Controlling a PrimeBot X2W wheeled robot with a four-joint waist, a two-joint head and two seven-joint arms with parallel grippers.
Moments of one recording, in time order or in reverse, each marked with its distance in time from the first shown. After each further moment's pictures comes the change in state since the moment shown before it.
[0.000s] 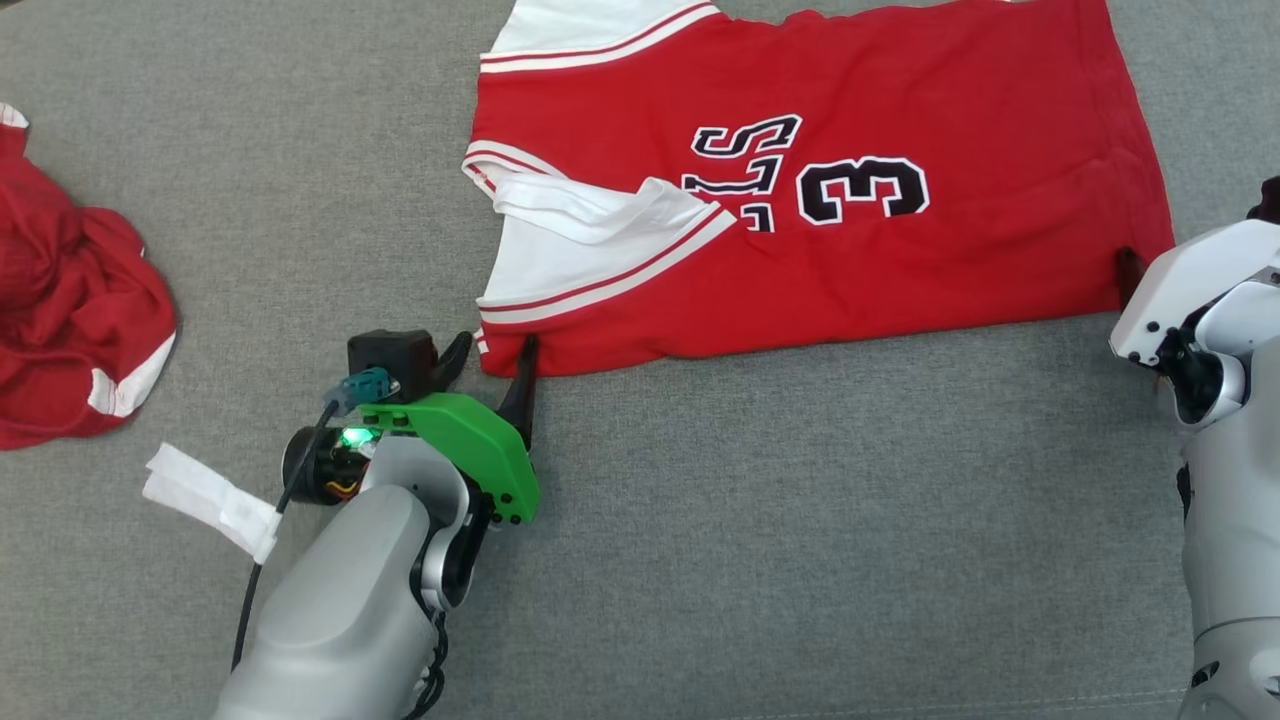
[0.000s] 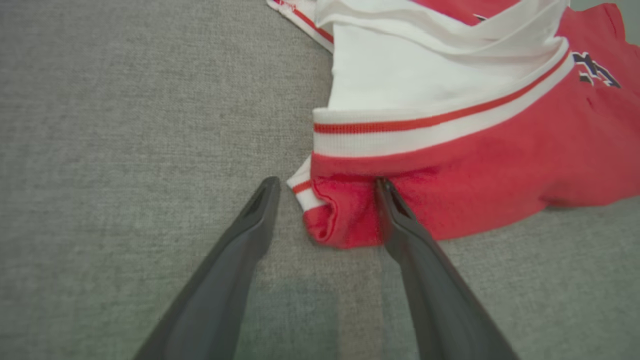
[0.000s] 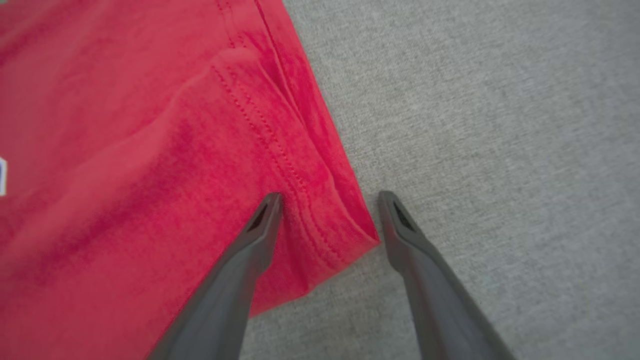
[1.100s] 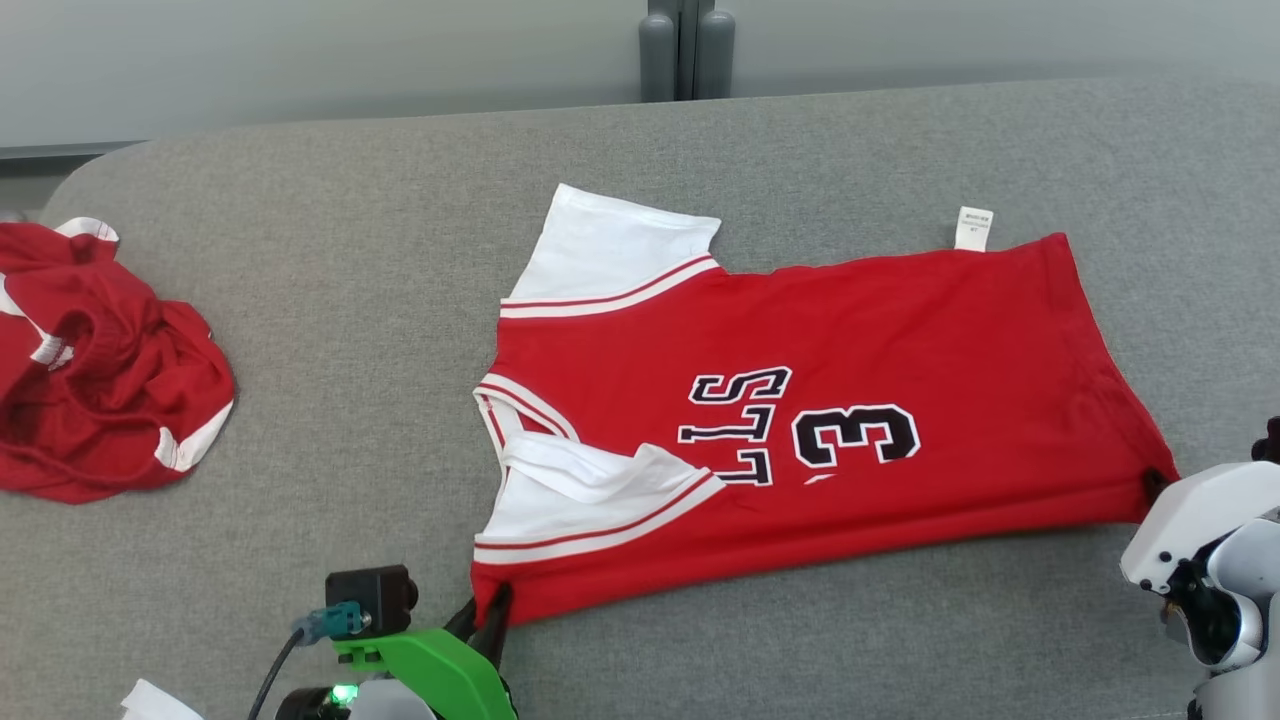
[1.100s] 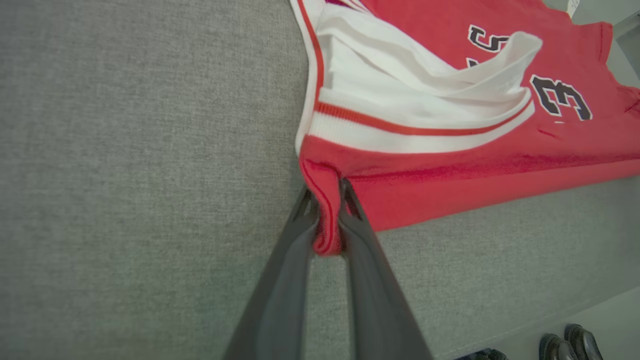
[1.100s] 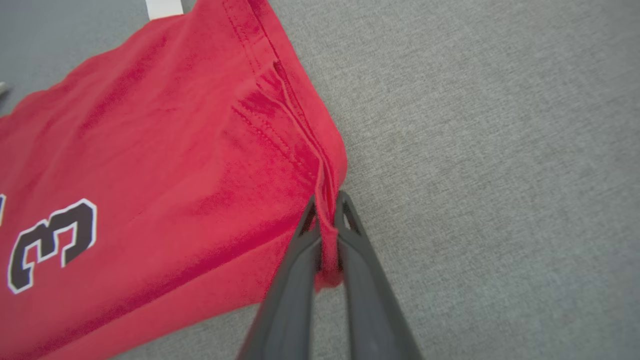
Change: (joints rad) left arm 0.467 0.175 0.005 -0.466 -0.131 0.156 0.165; right arm 0.493 0.094 -0.027 -0.424 0.149 0.002 0.055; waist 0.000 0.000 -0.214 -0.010
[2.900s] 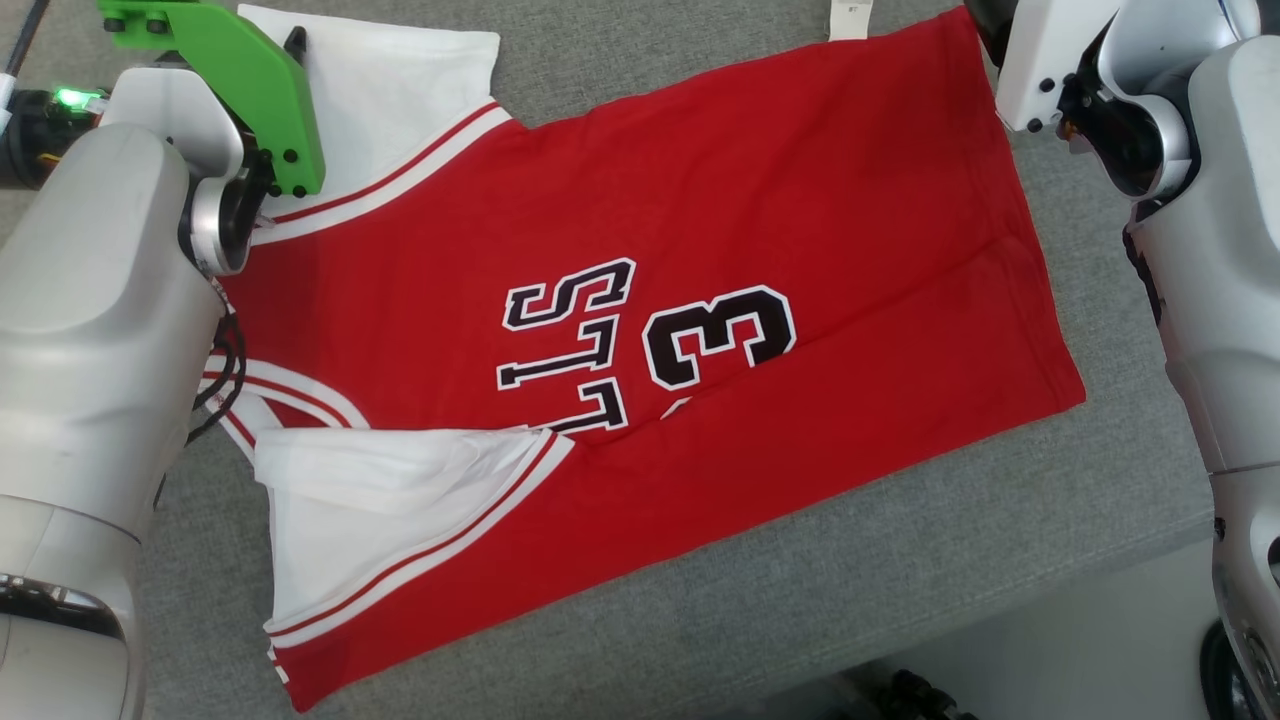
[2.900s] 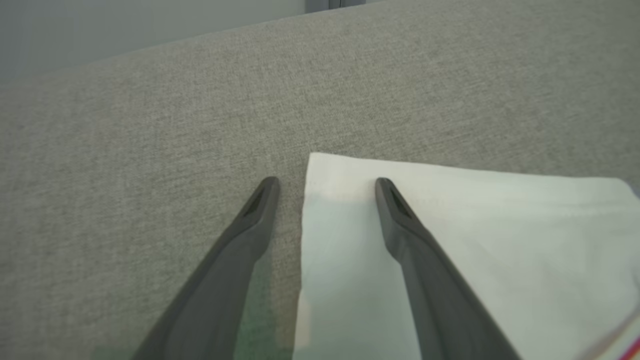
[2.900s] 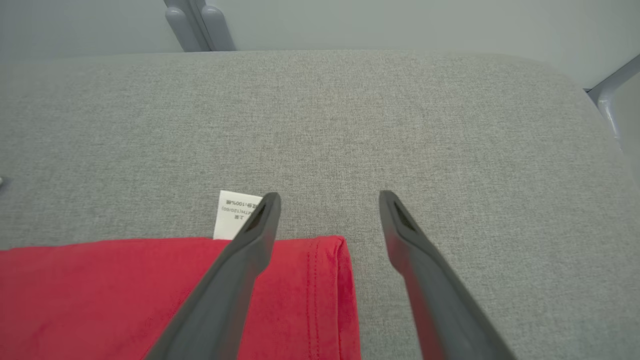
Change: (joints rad) left arm -1.041 -0.021 -0.006 0.694 0.159 -0.132 0.203; right arm -0.827 -0.200 0.639 0.280 0.197 -0.002 0.013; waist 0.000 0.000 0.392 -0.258
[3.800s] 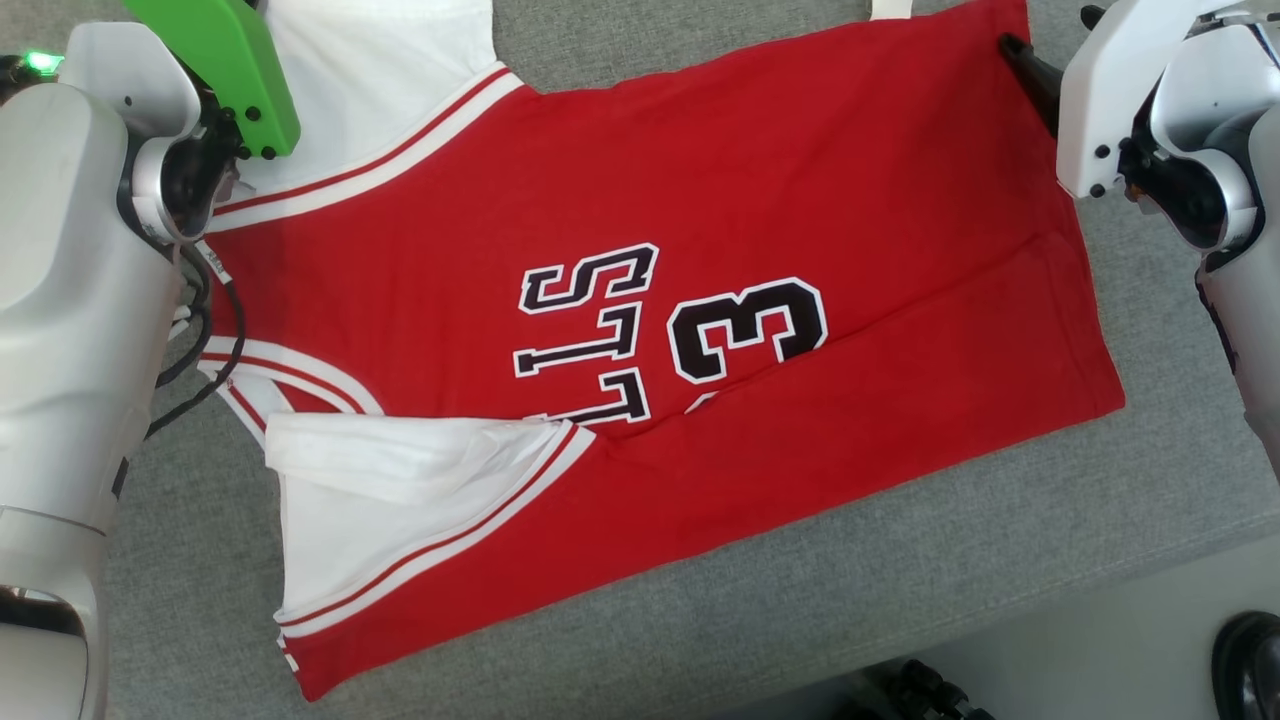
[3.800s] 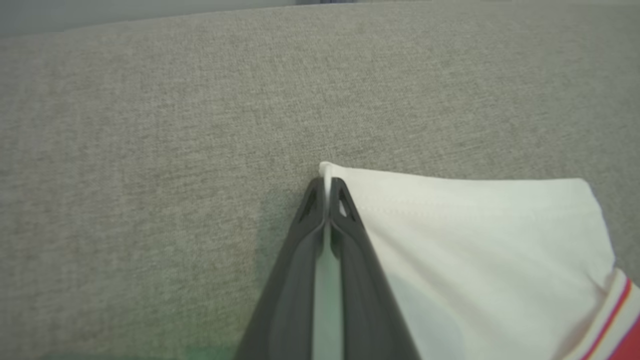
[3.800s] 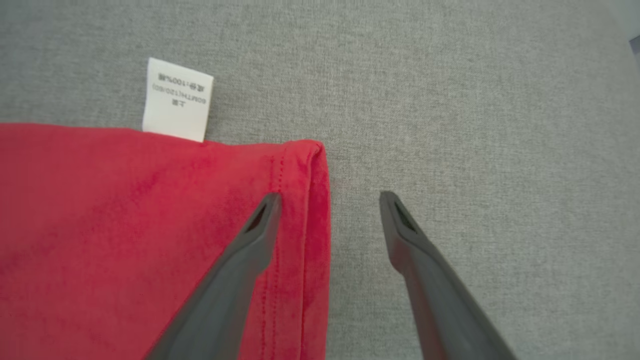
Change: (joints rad) left arm -0.009 0.044 0.052 -0.102 -0.101 -0.035 0.086; right arm 0.100 -0.152 0.090 -0.137 0.057 0.000 0.140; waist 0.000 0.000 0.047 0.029
